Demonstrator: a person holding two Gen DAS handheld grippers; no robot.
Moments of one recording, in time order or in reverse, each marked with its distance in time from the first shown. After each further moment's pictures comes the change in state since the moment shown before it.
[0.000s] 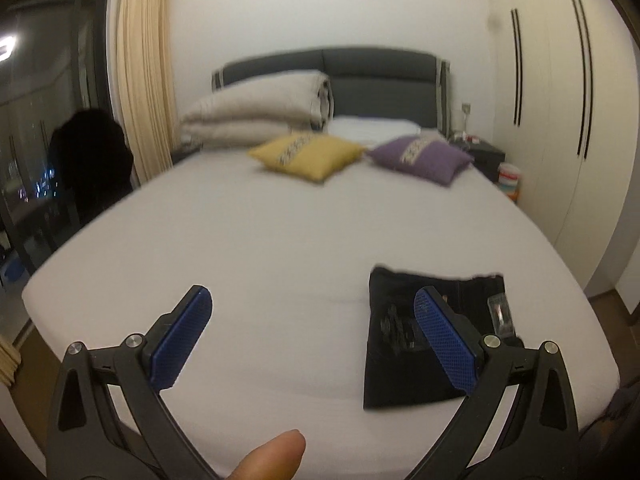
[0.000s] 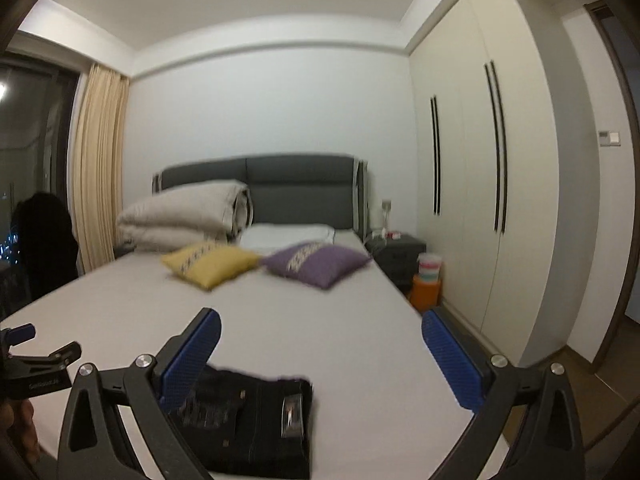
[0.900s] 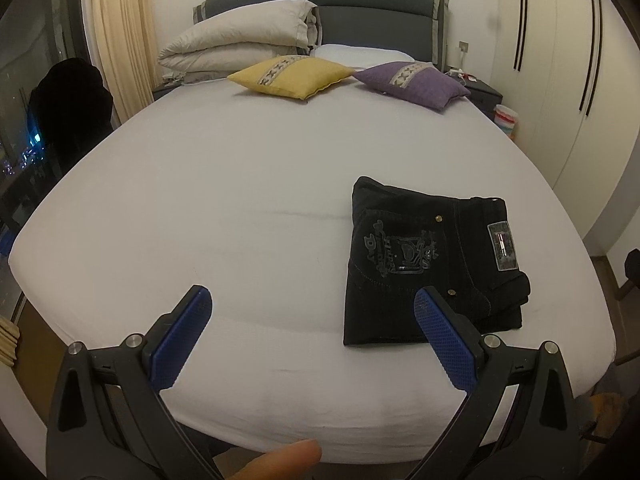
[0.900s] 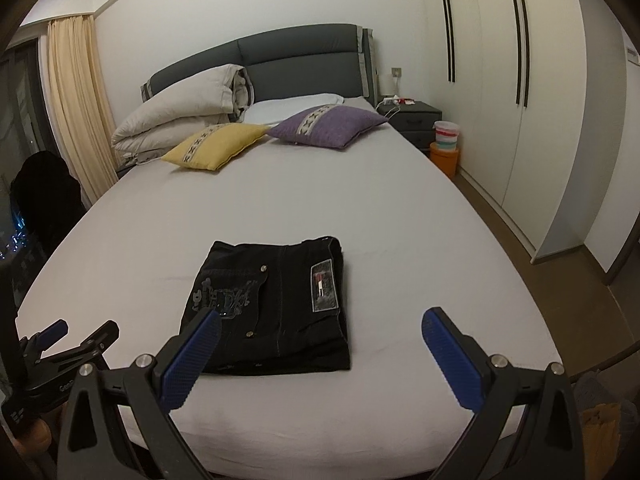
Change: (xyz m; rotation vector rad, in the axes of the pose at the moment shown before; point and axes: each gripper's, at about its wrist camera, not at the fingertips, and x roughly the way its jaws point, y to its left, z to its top) left arm 0.083 -0.025 -0.064 0.011 0.247 -0.048; right arm 0.042 0.023 -0.071 0.098 0.478 0.050
